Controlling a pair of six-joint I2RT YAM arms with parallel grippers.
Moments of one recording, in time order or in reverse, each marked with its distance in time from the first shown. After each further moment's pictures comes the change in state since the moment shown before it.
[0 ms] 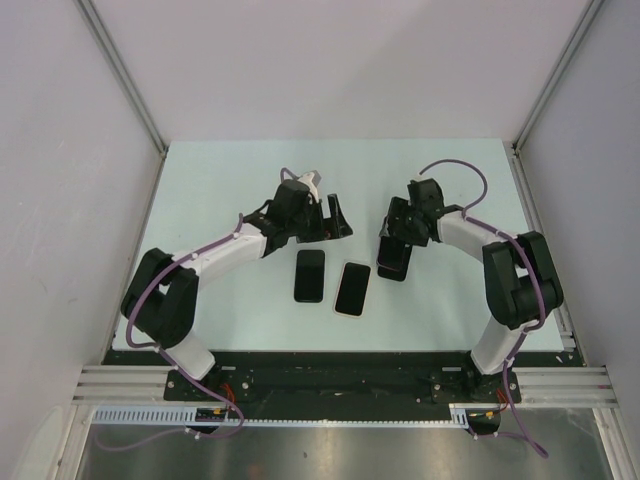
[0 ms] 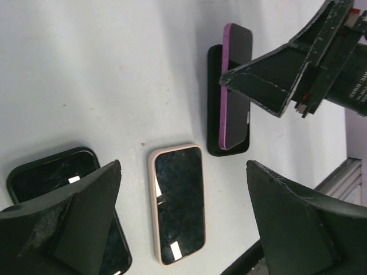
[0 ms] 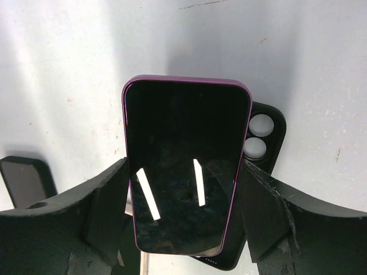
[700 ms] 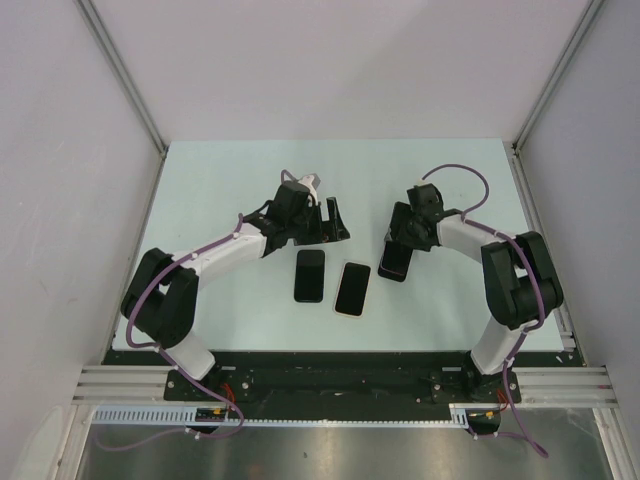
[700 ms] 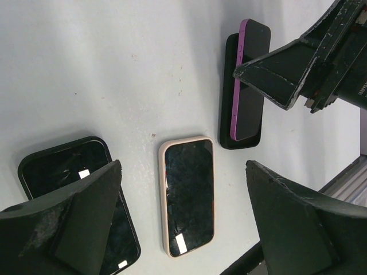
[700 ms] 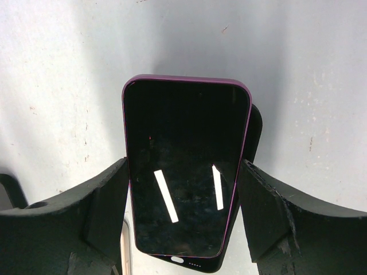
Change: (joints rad) left arm 0.000 0.000 0.000 -0.060 -0.021 0.025; right arm 0.003 0.008 -0.037 0.002 0.093 0.013
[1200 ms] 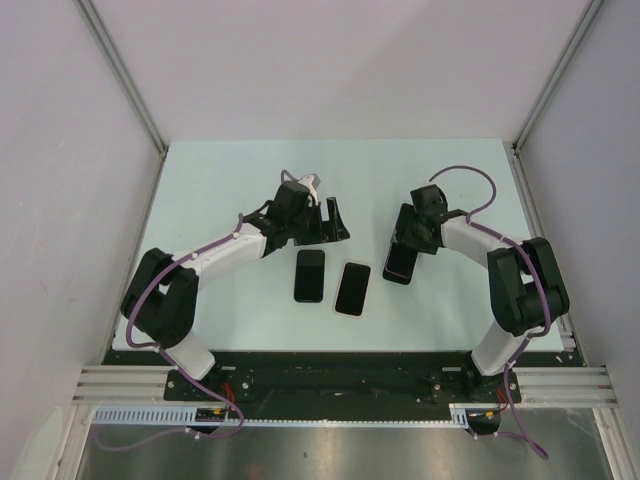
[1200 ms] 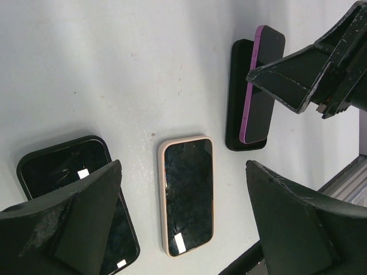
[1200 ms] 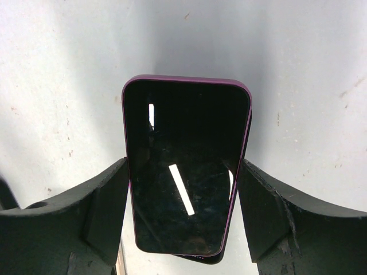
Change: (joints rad) left arm 0.000 0.000 0.000 -0.003 0.002 -0.007; right arm -0.004 -0.053 -0.018 -0.063 0.054 0.028
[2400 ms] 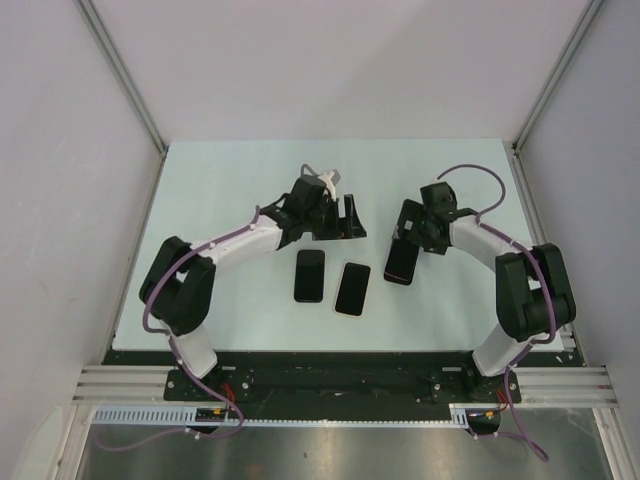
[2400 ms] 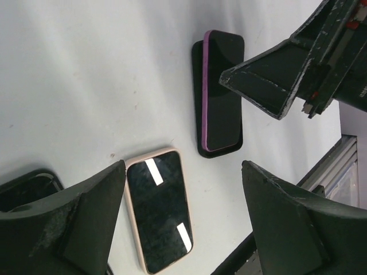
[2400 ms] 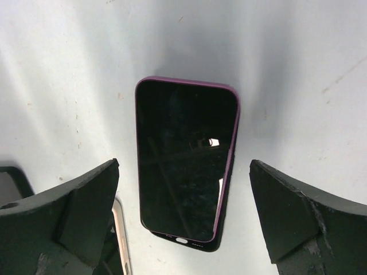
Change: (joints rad) left arm -0.041 0.099 0.111 0.007 0.076 0.016; right arm -0.031 -0.037 -0.001 -0.037 -0.034 0.004
